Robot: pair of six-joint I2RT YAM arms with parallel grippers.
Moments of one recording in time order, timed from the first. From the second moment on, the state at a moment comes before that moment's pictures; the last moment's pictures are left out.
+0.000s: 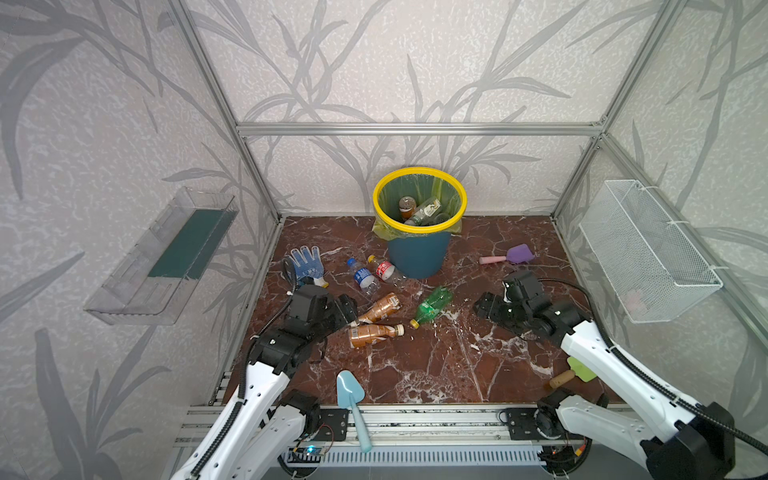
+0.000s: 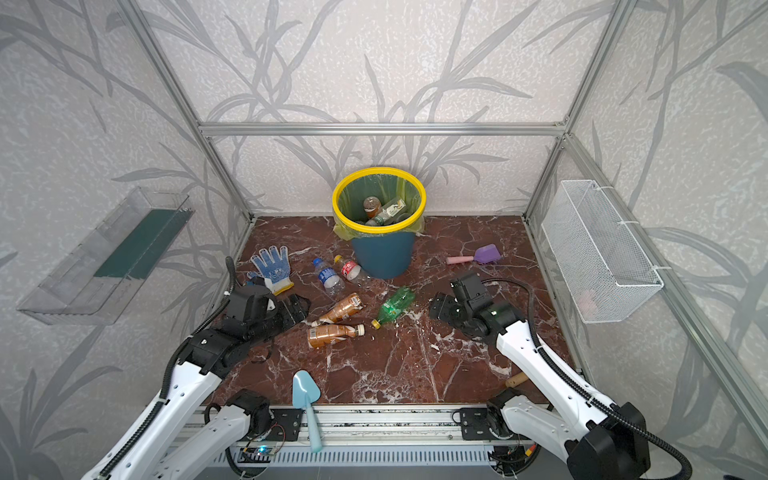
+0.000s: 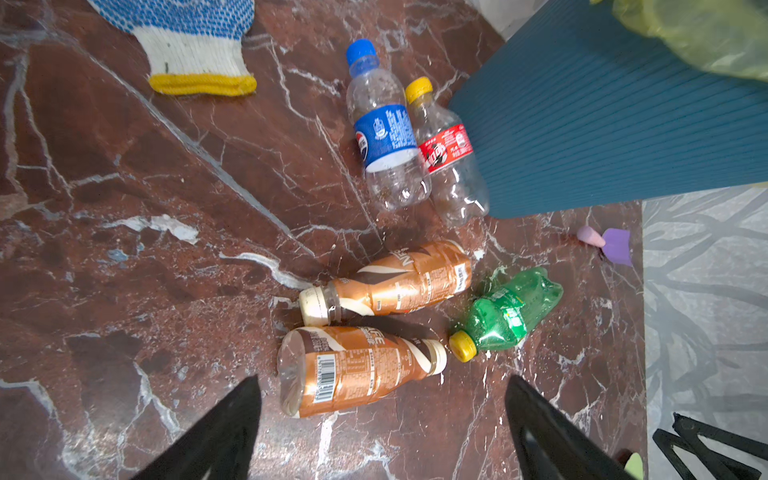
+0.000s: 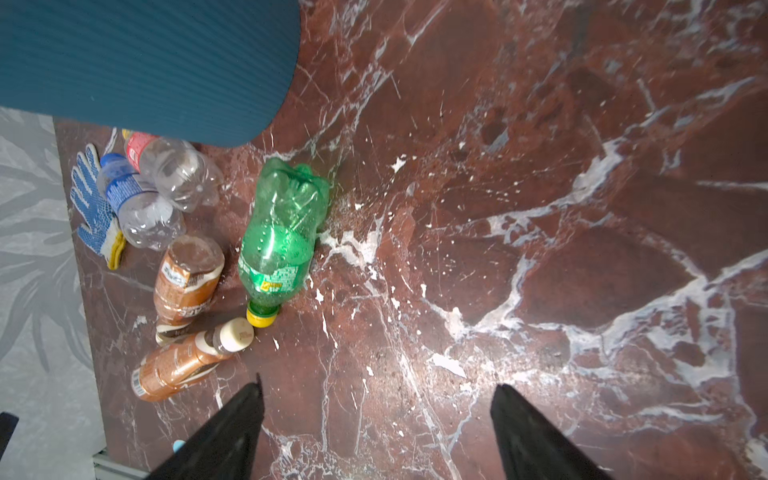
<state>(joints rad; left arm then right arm) -0.33 0.77 0.73 -0.75 0.01 -0.80 0.50 1.03 0.79 -0.72 -0.06 0.86</state>
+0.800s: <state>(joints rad) -0.35 0.96 0.74 -0.74 0.15 -0.38 0.66 1.03 0.67 -0.59 -0.05 0.97</state>
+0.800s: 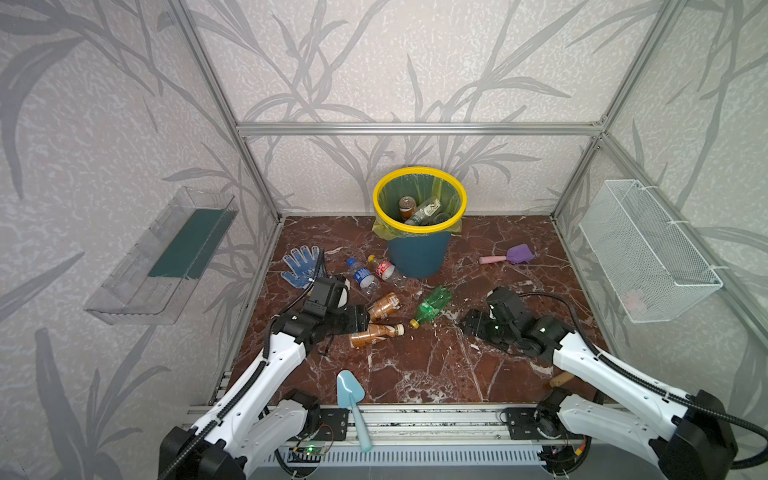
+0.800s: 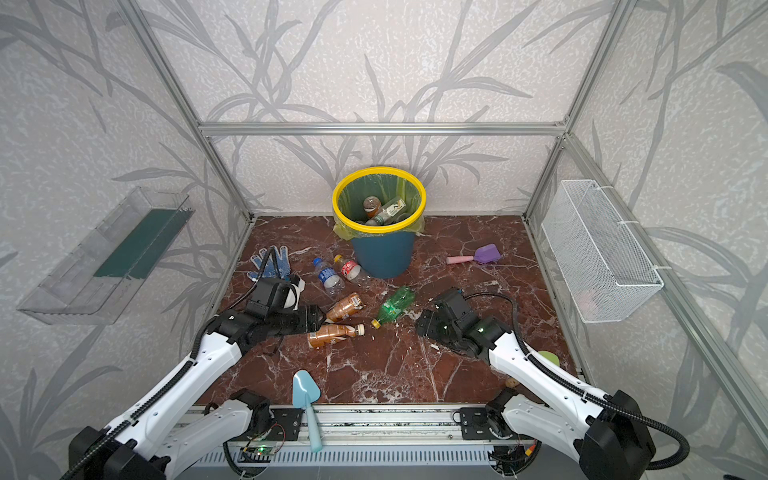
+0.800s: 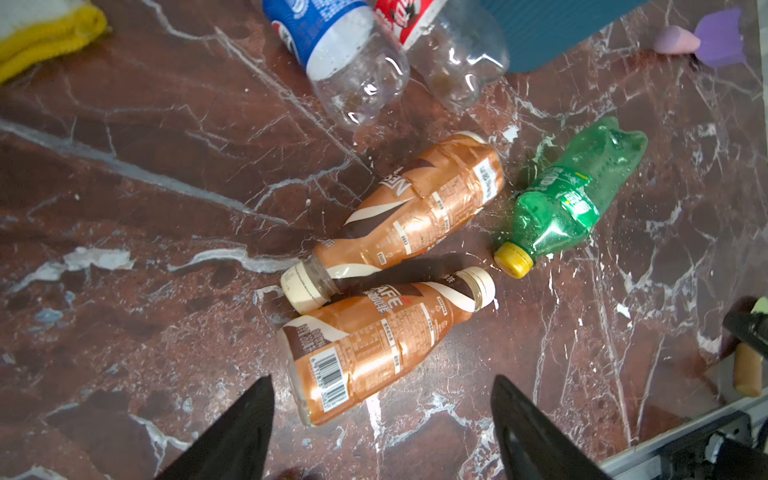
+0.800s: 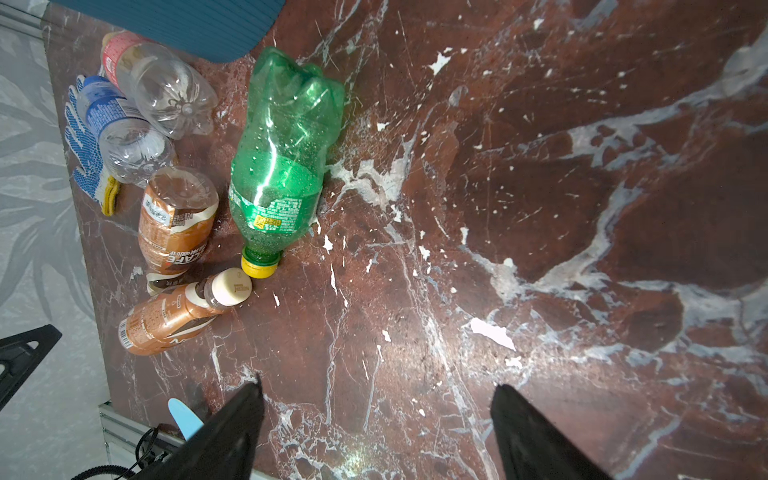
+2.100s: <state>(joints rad) -0.48 1.39 0.88 -0.82 0.14 -0.19 0.66 0.95 0.60 -0.57 -0.02 0.98</state>
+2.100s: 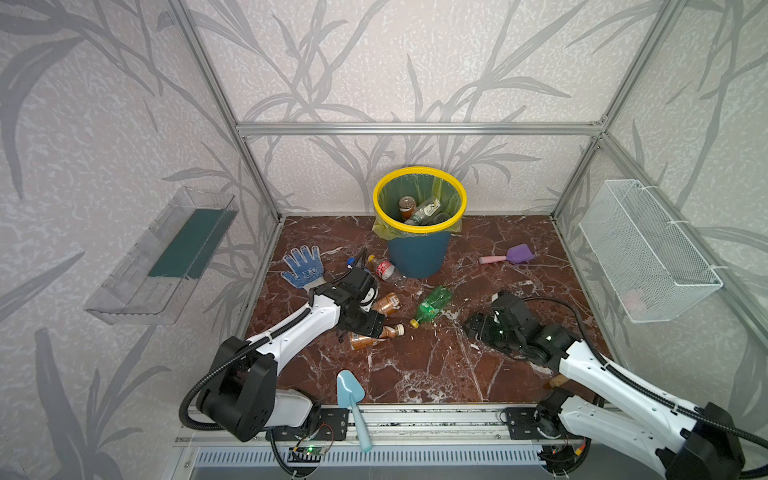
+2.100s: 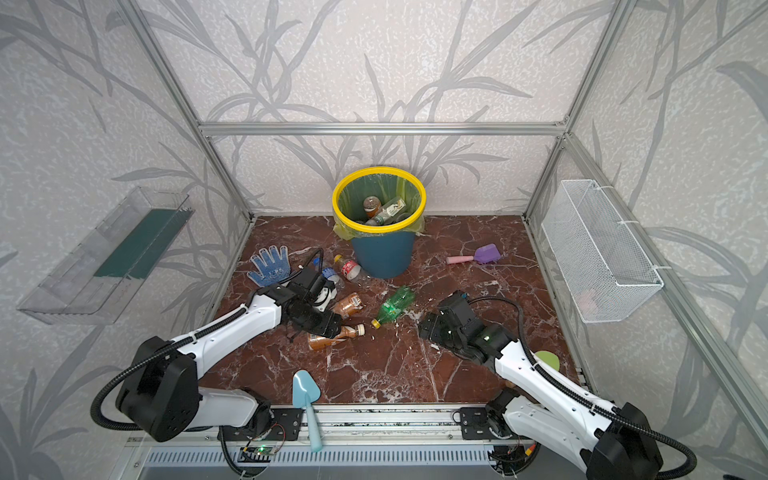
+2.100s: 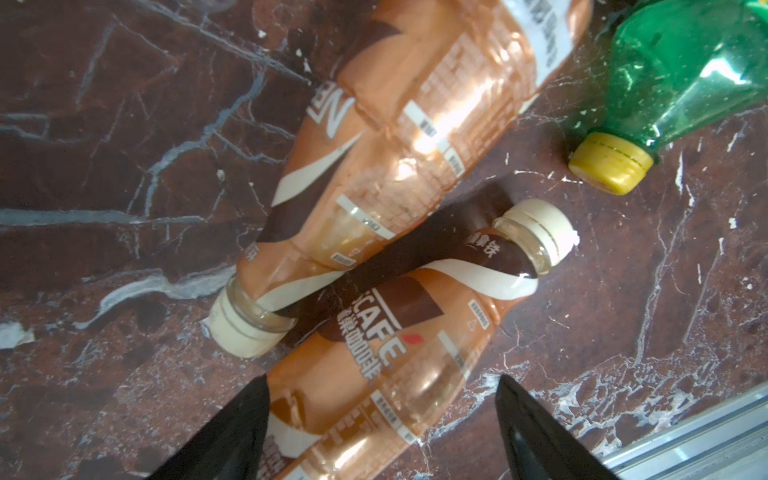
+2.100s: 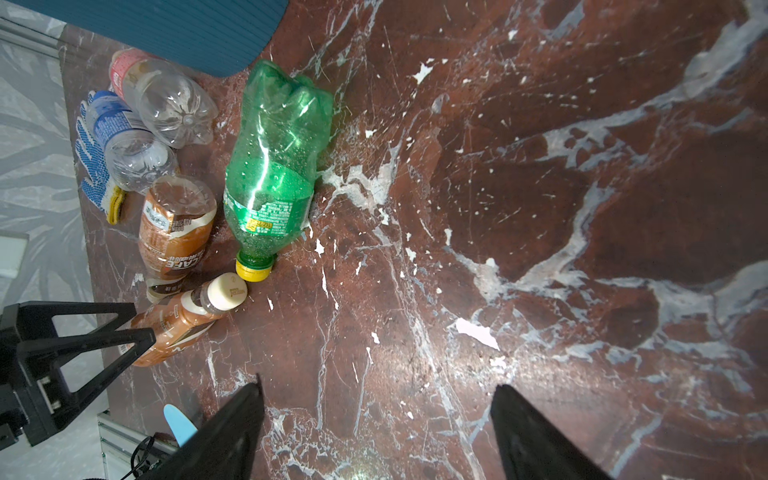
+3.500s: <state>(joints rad) -0.73 1.45 0.79 -0.77 0.13 -0.51 0.66 0.95 0.60 -0.57 -0.02 0.98</state>
